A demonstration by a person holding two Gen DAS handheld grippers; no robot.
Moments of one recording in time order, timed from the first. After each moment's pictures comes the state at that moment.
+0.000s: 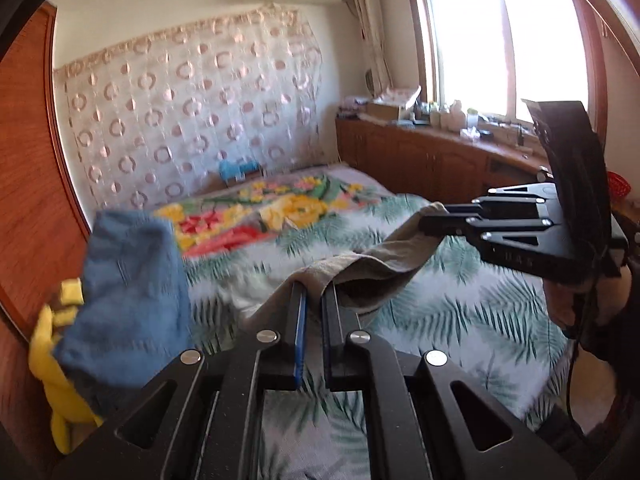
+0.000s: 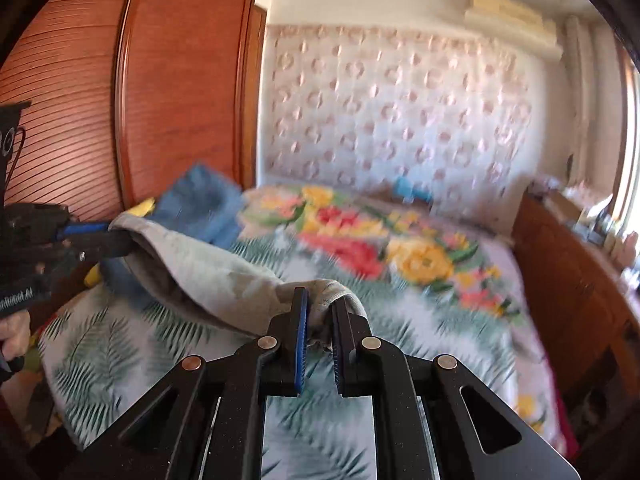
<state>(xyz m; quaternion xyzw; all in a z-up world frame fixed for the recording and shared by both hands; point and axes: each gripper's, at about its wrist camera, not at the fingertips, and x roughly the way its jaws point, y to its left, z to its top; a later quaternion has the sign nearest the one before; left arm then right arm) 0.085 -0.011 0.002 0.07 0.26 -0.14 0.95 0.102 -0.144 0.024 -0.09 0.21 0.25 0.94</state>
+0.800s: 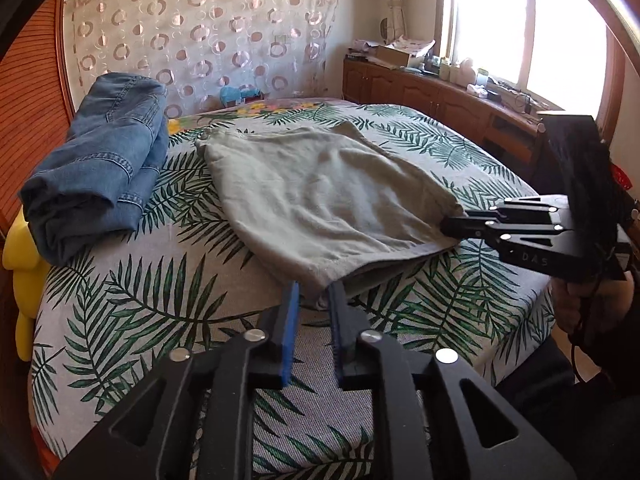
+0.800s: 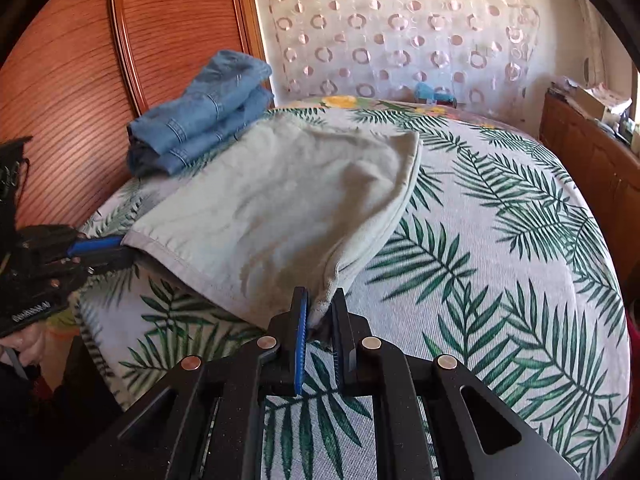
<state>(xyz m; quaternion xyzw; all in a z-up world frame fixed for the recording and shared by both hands) 0.032 -0.015 -0.076 0.03 0.36 -0.13 0.92 0.059 -0.166 -0.046 -0.05 0.33 0.27 0.90</state>
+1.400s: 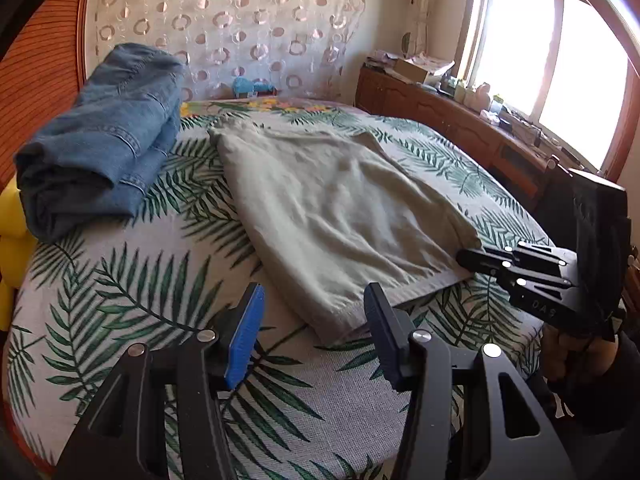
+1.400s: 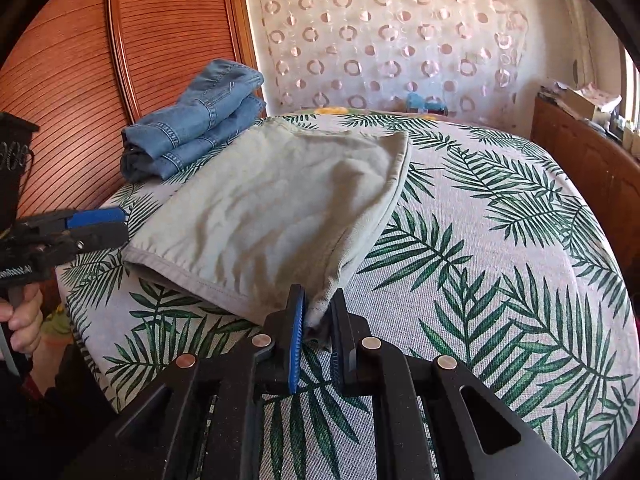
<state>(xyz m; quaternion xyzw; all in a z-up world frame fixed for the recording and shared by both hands) 0.055 -0.001 -0.088 -0.03 0.37 -0.12 0.92 0.050 -0.172 -0.066 -0.03 0.30 0.26 0.92</state>
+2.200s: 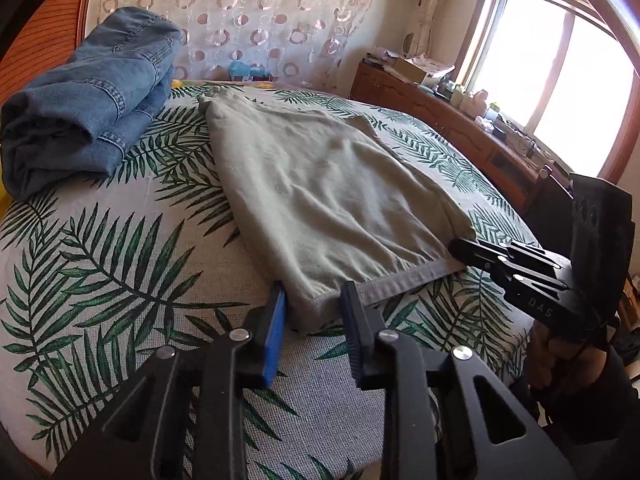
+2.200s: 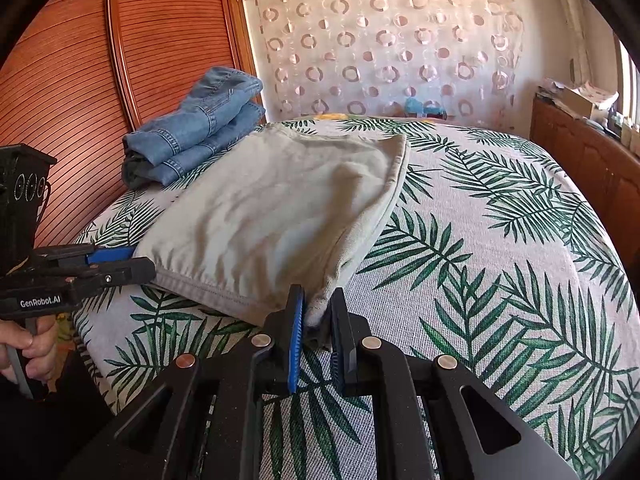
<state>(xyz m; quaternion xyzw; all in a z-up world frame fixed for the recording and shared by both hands) 0.055 -0.002 -0.104 -0.08 0.38 -0.14 0.91 0.052 -0.176 -0.071 -0.02 0.30 0.26 0.92</state>
